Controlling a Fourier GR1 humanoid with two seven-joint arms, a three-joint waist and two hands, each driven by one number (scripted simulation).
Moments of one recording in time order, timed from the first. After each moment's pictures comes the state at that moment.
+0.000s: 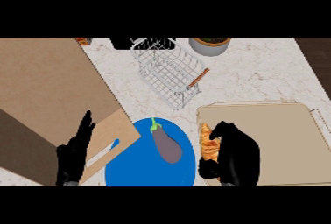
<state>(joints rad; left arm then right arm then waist) 0.09 0.17 -0.18 -1.46 0.03 0.27 0.00 -0.09 -0.03 0.54 -1.84 1.20 0.06 1.15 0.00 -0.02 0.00</state>
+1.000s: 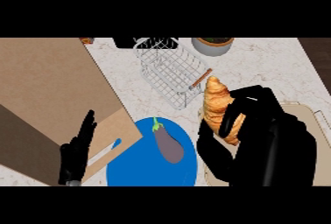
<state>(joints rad) 0.08 0.17 -0.18 -1.46 0.01 0.27 0.01 -0.51 -0.01 0.55 -2.11 1.45 0.19 1.24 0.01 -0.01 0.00</state>
